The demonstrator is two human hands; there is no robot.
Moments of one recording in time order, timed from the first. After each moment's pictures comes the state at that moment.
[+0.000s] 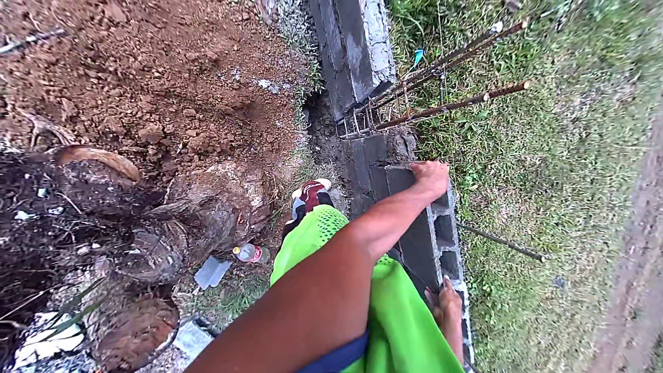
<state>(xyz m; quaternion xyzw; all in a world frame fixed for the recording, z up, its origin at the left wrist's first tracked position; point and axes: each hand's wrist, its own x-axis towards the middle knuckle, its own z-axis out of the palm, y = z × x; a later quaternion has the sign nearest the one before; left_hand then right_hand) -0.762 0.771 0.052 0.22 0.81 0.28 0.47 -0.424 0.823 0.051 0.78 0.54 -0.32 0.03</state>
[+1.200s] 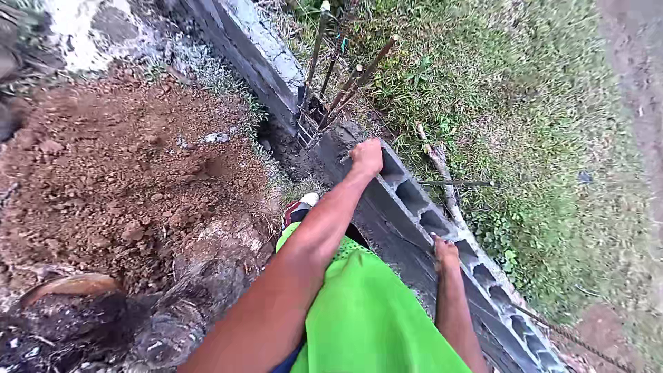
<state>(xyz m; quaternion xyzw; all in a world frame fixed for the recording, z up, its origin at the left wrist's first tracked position) -0.765 0.767 0.049 0.27 0.83 0.20 0.44 -0.426 0.833 0.034 0.78 0.51 -0.36 -0.01</state>
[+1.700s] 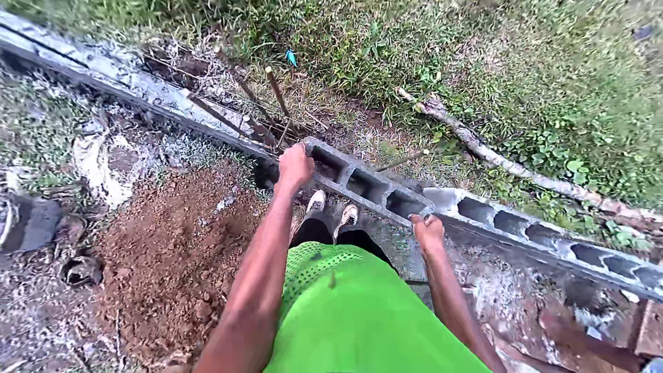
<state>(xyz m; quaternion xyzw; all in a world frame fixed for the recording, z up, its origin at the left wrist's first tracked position) -0.815 0.758 0.067 0.34 0.86 0.12 0.35 -0.460 0.800 0.067 0.76 0.51 -0.40 0.04</state>
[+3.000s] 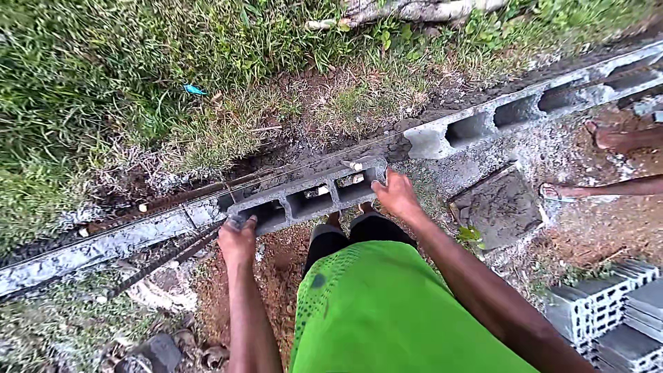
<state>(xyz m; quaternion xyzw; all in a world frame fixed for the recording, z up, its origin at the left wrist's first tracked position) -0.883 0.757 0.039 0.32 0.88 0.06 0.35 -0.523 0.821 0.051 0.75 0.49 -0.44 0.05</state>
